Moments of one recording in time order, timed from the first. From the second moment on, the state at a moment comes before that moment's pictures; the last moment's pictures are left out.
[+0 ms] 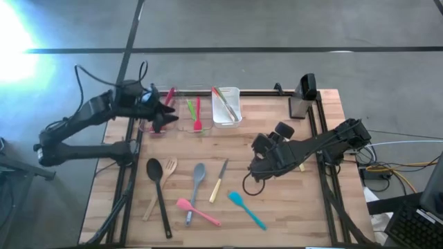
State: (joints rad) left arm 0.44 0.80 1.08 -0.76 0.18 -0.33; right arm 0.34 1.72 1.60 -1.56 0.79 0.94
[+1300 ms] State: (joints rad) left arm -0.65 0.98 1.07 -0.97 -0.64 -0.52; right arm 0.48 1.77 1.60 -0.63 0.54 0.53
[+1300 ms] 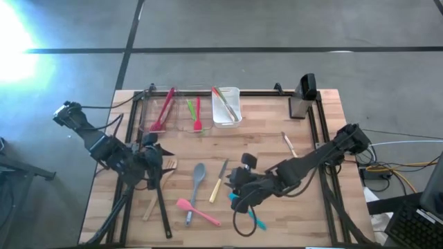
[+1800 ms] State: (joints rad) left arm -0.65 0.98 1.07 -1.09 -0.53 -0.61; right arm 0.50 1.89 1.60 -0.46 0.41 0.52
